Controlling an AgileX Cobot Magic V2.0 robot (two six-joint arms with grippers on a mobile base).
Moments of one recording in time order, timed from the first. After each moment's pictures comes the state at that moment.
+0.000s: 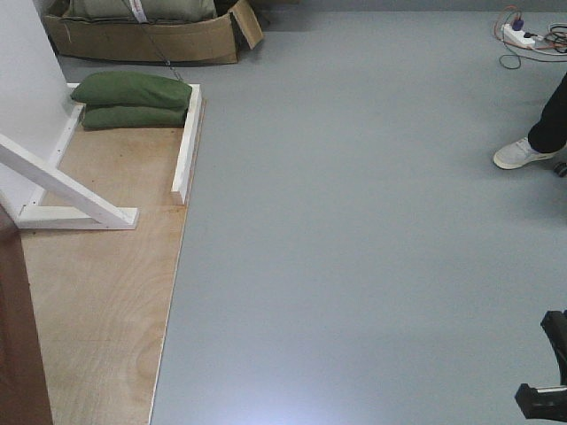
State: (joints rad) left arm 0.12 0.46 -0.83 0.04 -0.26 0.32; right arm 0.04 -0.01 0.03 0.07 0.37 -0.05
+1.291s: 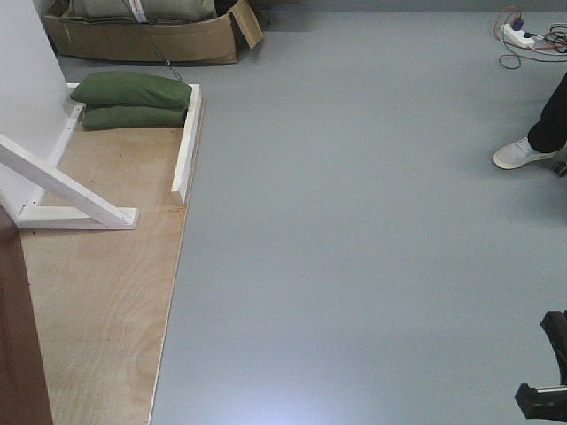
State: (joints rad) left arm 0.52 0.52 -0.95 -1.65 -1.27 1.76; right arm 0.04 -0.01 0.03 0.07 0.37 -0.05
